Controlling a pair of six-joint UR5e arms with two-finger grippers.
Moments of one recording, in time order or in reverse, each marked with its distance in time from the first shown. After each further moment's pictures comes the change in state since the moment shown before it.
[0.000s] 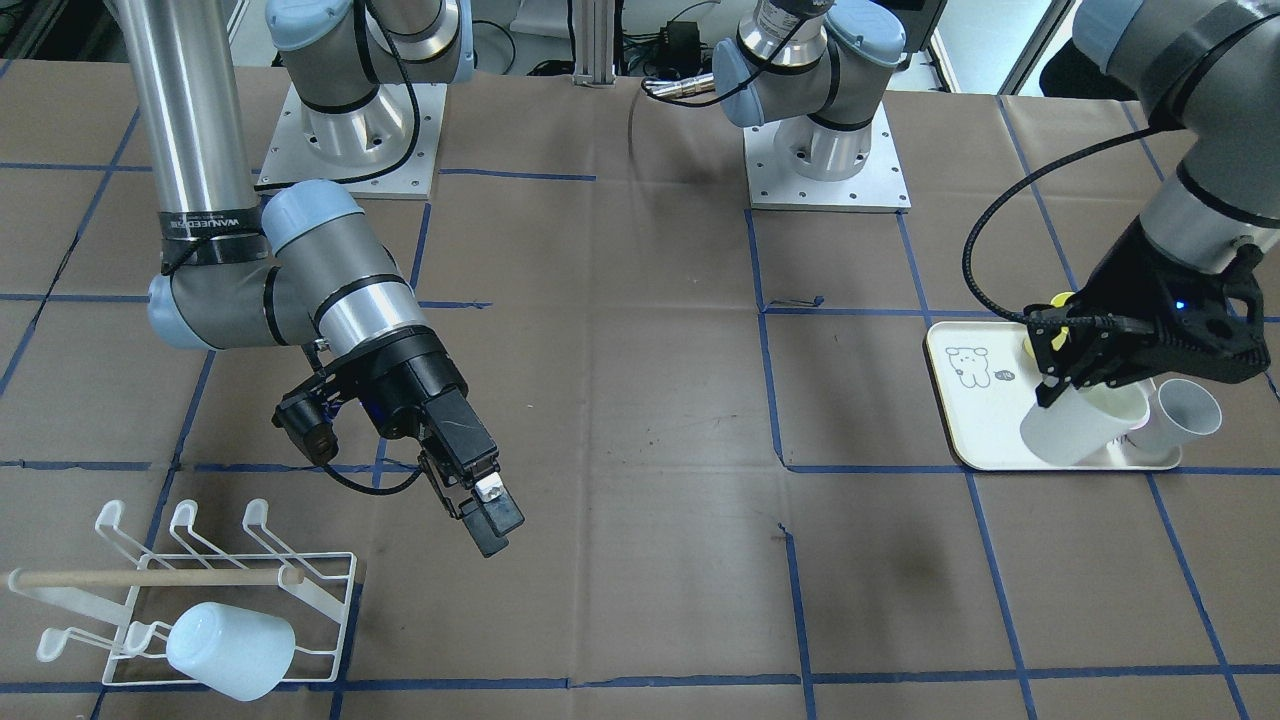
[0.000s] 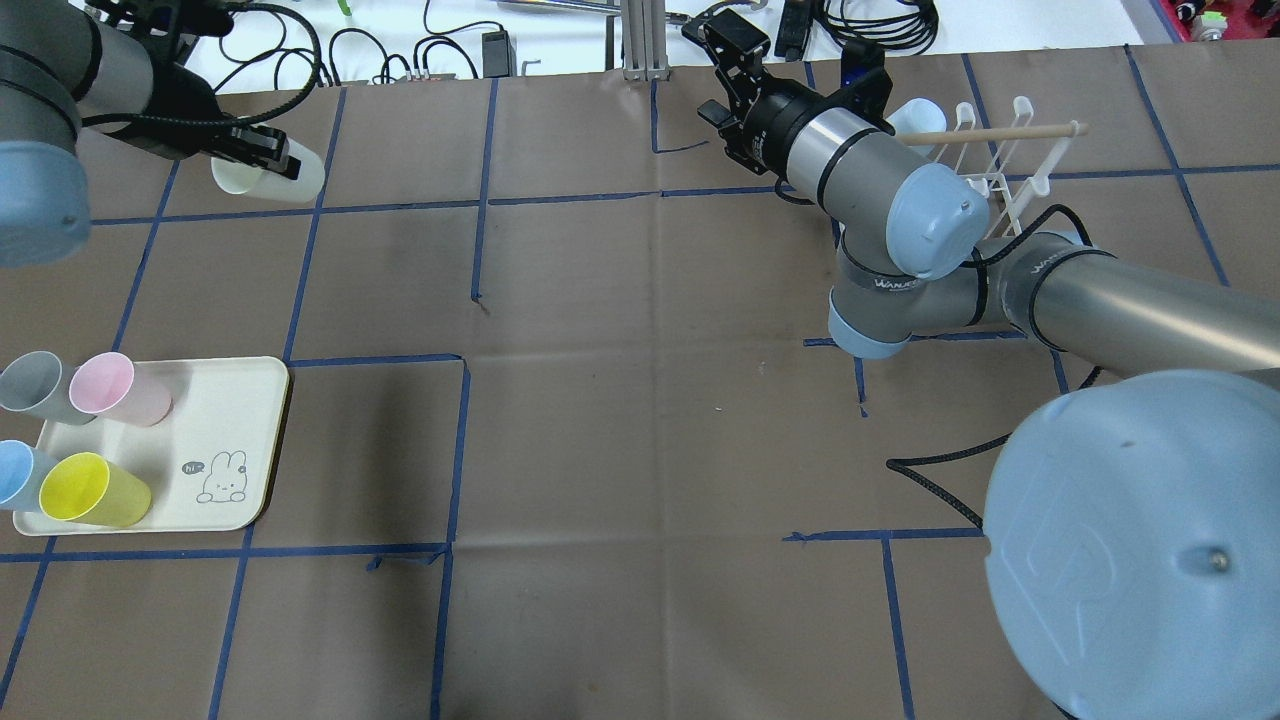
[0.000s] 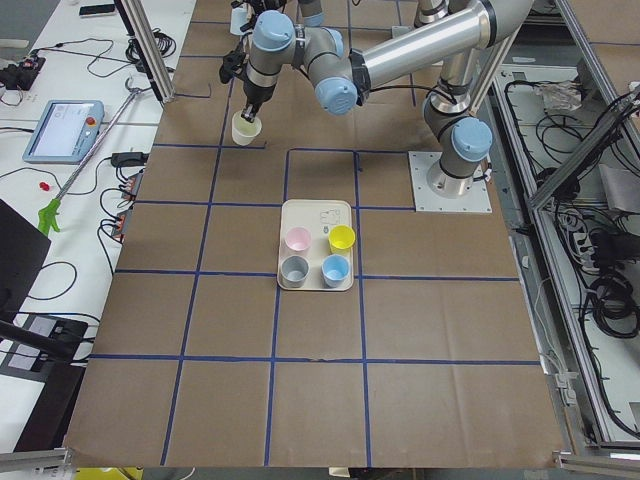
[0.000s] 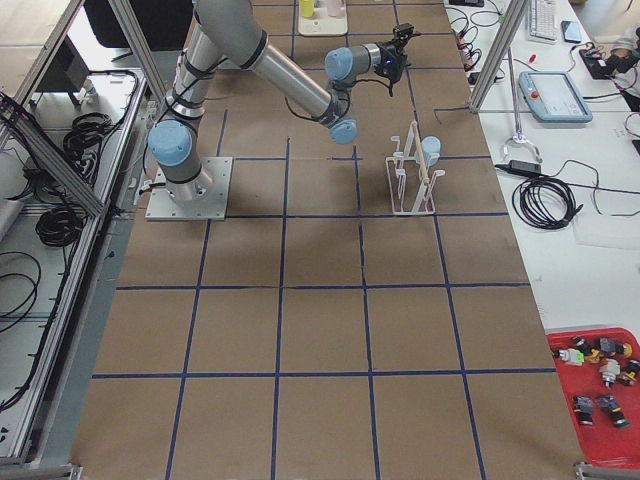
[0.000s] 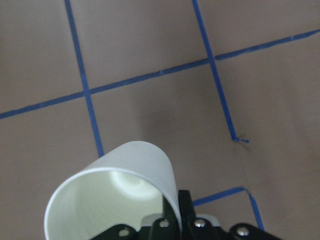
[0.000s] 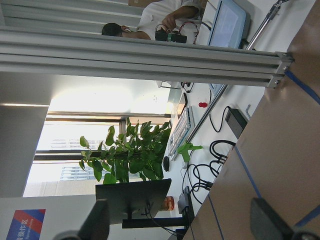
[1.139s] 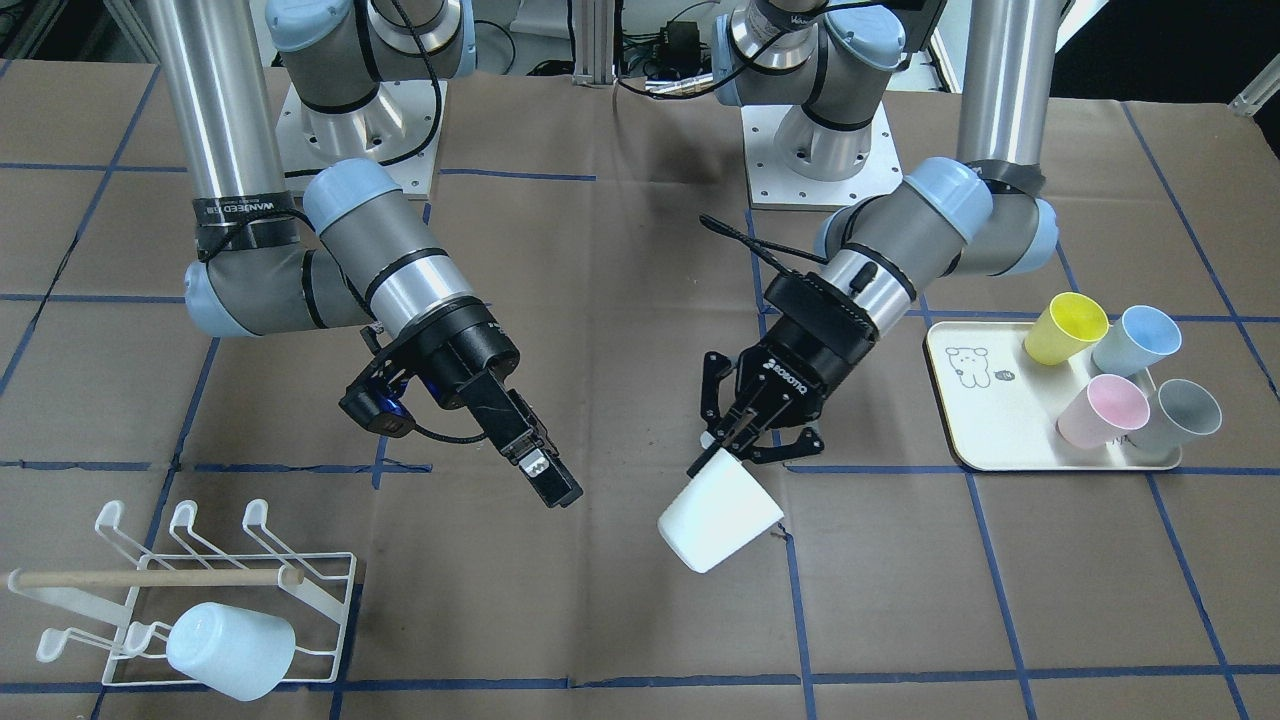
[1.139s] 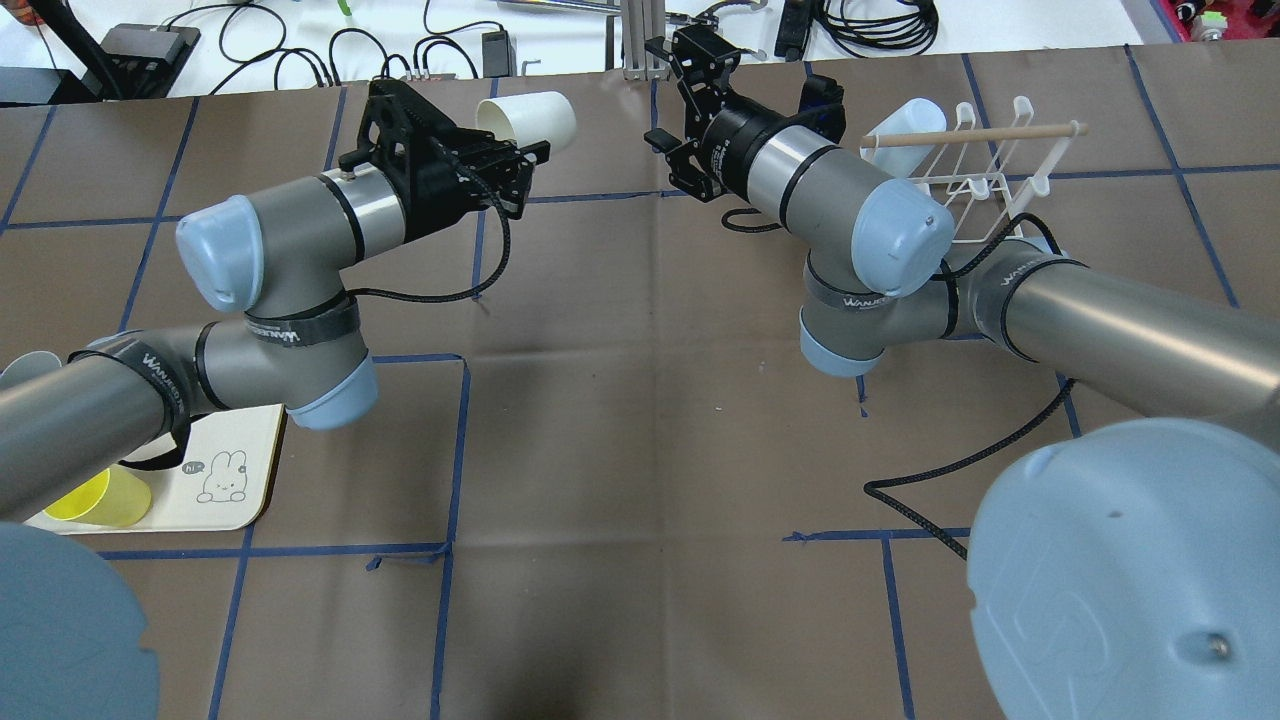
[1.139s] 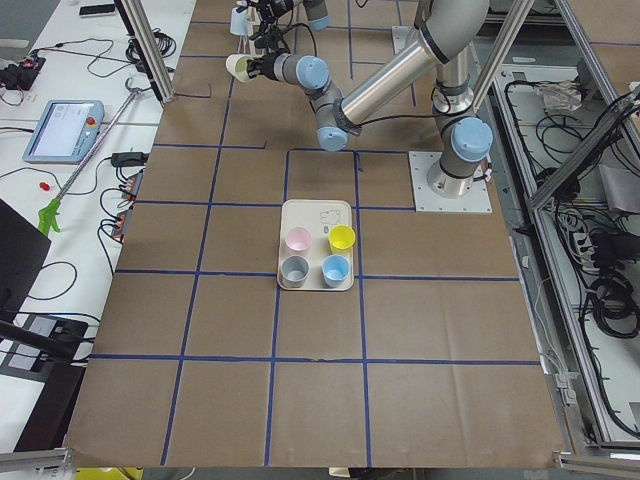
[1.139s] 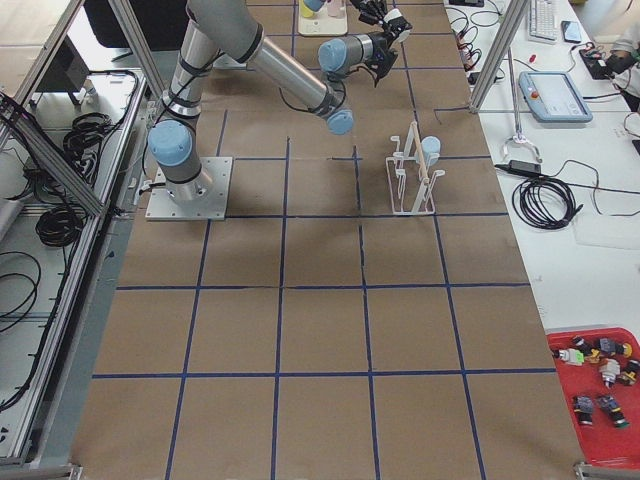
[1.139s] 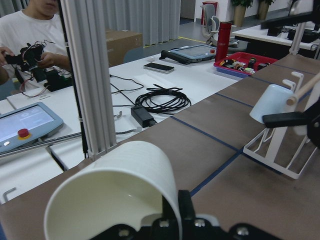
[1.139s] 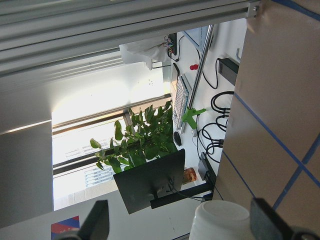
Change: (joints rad) left arm -0.239 -0.207 -0.308 1.165 -0.406 -0.154; right arm 0.066 -0.020 0.018 0.026 0.007 0.287
